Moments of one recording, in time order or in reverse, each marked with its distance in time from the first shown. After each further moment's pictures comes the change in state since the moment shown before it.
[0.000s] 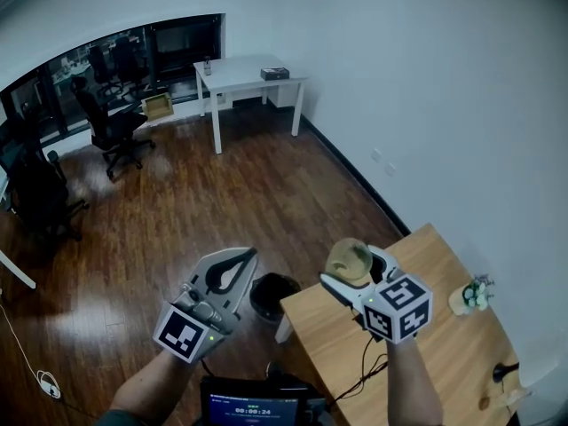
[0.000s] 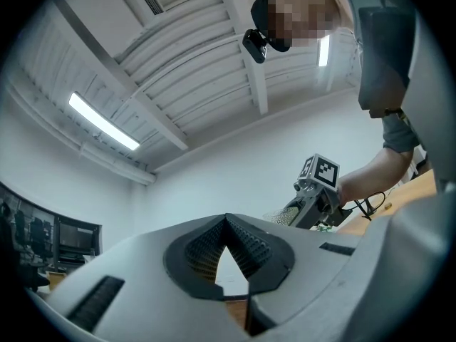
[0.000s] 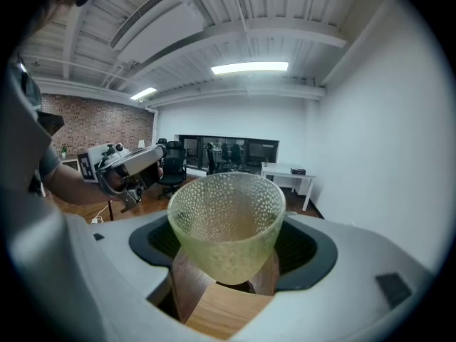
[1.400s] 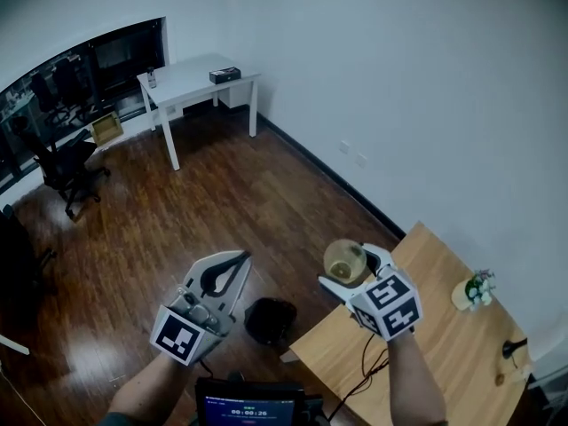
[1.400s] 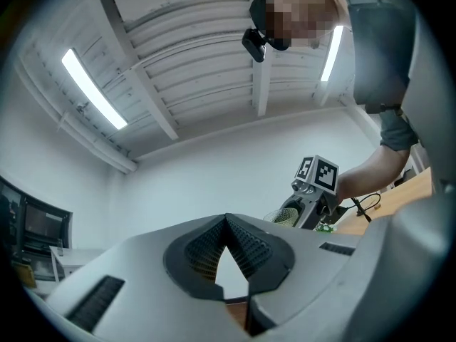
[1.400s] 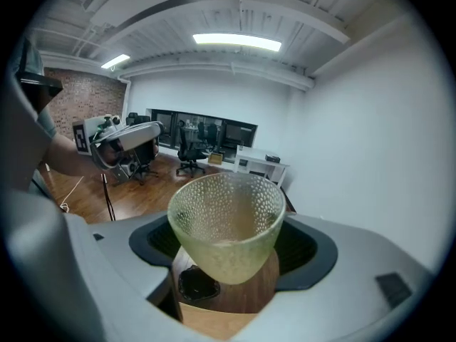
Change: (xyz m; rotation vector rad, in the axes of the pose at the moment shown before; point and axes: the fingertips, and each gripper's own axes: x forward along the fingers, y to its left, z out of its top) left arm 0.081 0.129 -0.091 -0.106 -0.012 -0.169; right arm 0.113 -0.091 0.020 -0.021 0.173 -0.239
